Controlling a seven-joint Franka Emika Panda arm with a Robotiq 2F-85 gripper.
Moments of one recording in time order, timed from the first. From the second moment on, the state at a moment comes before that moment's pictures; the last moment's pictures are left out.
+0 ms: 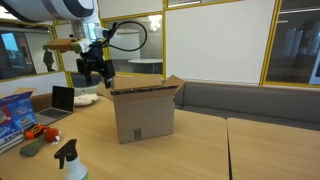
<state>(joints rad) 0.09 -0.17 0.08 -2.13 -0.01 2.06 0.34</state>
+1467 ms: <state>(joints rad) 0.12 -0.25 0.10 -2.54 0.15 2.13 0.05</state>
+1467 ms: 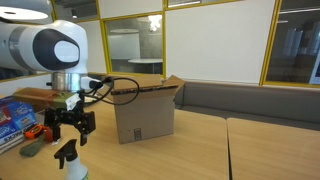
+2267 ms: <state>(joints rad) 0.16 -0.21 0.13 -2.60 0.15 2.31 0.04</state>
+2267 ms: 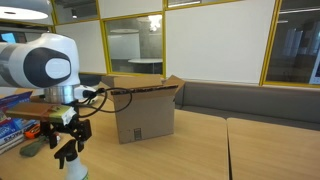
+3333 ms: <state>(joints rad) 0.17 -0.17 0.13 -2.63 0.15 2.37 0.04</state>
